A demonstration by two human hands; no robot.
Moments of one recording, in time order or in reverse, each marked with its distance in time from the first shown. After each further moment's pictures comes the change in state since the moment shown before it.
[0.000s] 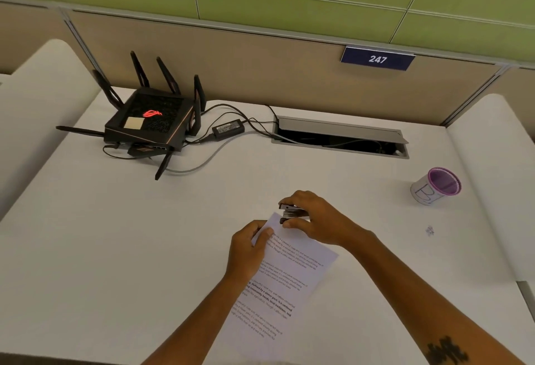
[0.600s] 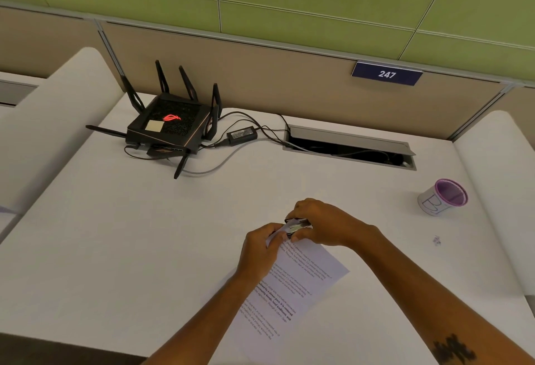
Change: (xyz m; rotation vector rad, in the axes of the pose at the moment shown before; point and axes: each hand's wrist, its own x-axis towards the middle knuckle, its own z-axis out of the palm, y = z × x) left_hand -0.010 0.014 -0.009 0.070 -0.051 0.111; right_hand 0.003 -0.036 -0.008 -0.297 -0.187 -0.045
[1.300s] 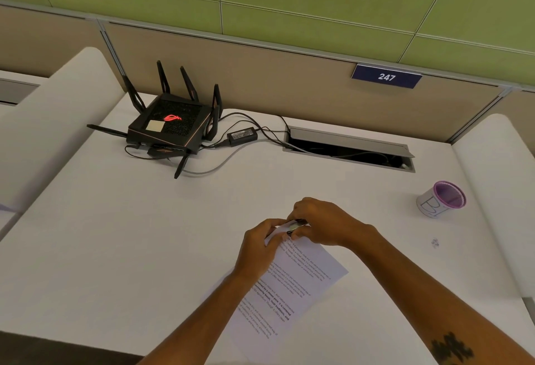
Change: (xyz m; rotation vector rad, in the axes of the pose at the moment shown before) left_hand 0.002 0.000 -0.004 -0.035 -0.015 0.015; right_hand -0.002 -0.011 -0.007 -0.118 0.041 -0.014
